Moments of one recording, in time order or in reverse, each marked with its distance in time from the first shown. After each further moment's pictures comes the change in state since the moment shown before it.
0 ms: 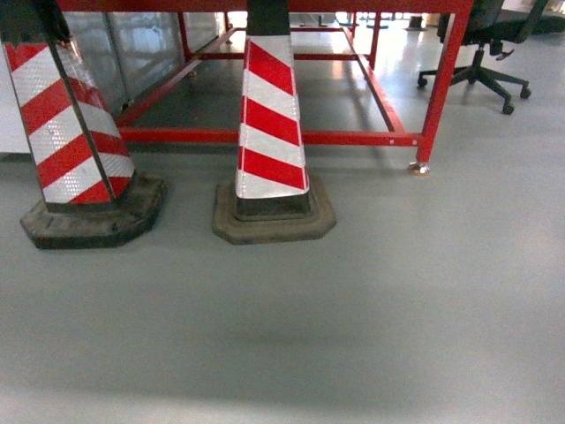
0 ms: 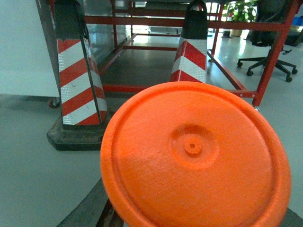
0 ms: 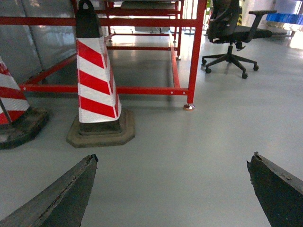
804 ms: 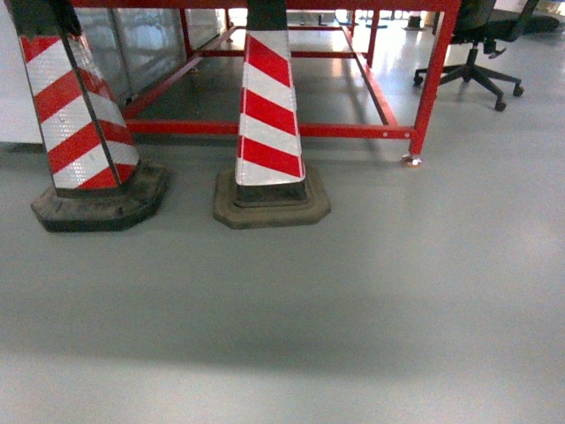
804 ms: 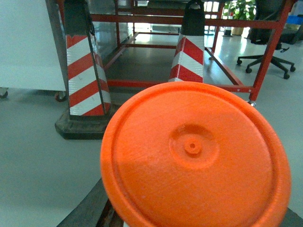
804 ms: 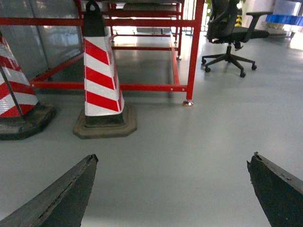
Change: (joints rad) left arm 0.000 0.000 0.000 -0.003 -0.006 0.000; right arm 0.000 0.000 0.000 0.005 -0.003 0.000
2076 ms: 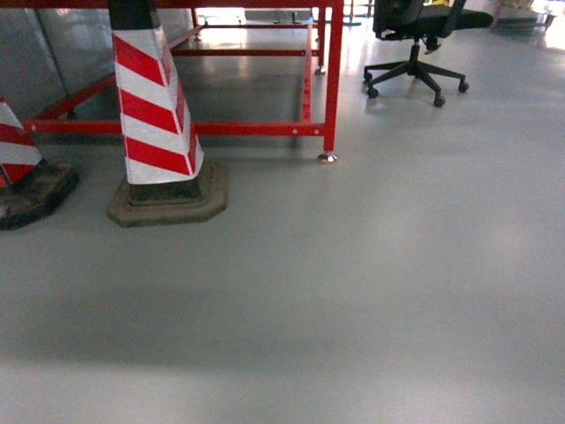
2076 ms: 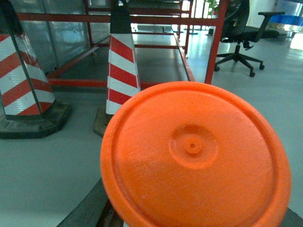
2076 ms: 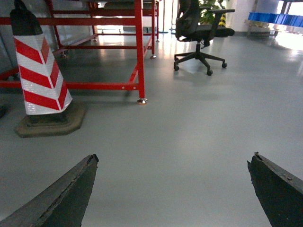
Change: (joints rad) left arm 0.000 0.000 0.000 0.000 0.007 0.000; right arm 0.000 0.000 0.000 -0.002 0.005 0.000
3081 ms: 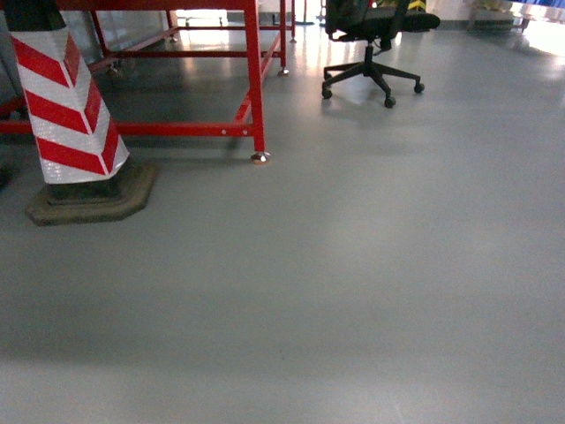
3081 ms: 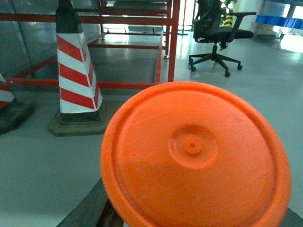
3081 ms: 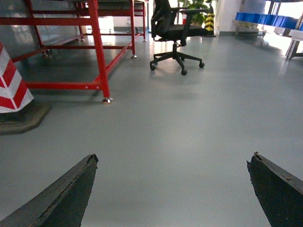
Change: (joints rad) left arm 0.000 0.000 0.000 0.001 0.000 0.000; right arm 0.000 0.000 0.000 -0.004 0.000 0.000
